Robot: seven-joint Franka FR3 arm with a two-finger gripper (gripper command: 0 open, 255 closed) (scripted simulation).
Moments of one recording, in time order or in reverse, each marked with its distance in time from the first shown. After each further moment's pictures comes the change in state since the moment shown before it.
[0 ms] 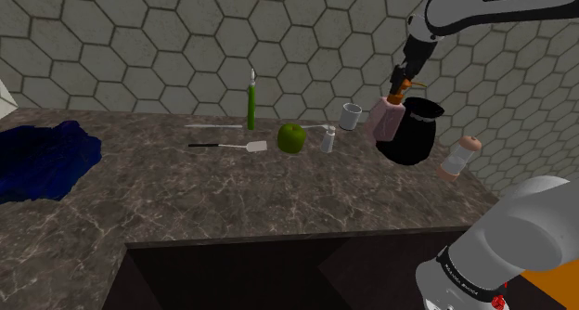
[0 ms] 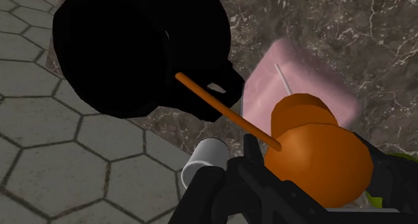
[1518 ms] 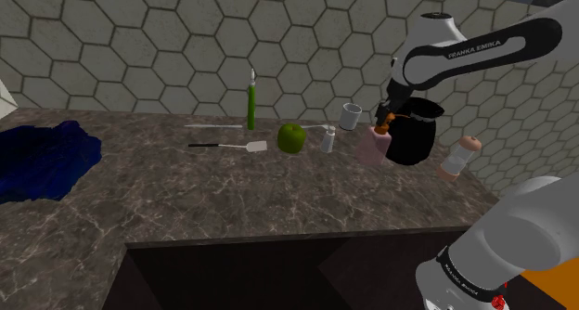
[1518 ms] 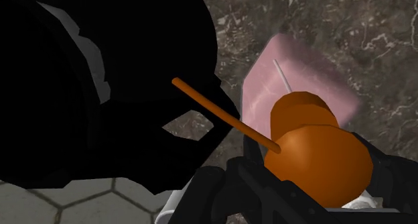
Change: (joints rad) arm -0.014 0.092 -0.031 -0.236 -0.037 0.326 0.043
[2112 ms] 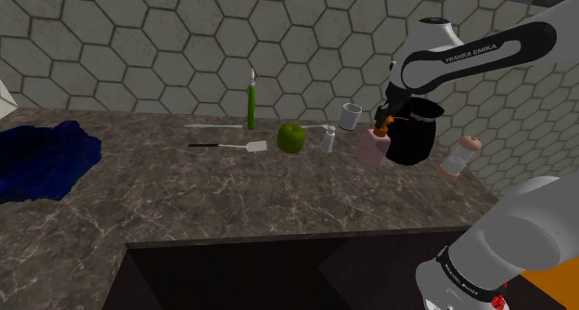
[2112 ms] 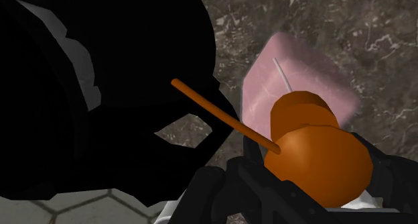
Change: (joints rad) arm -0.002 0.015 -0.003 -0.017 -0.004 0.032 0.004
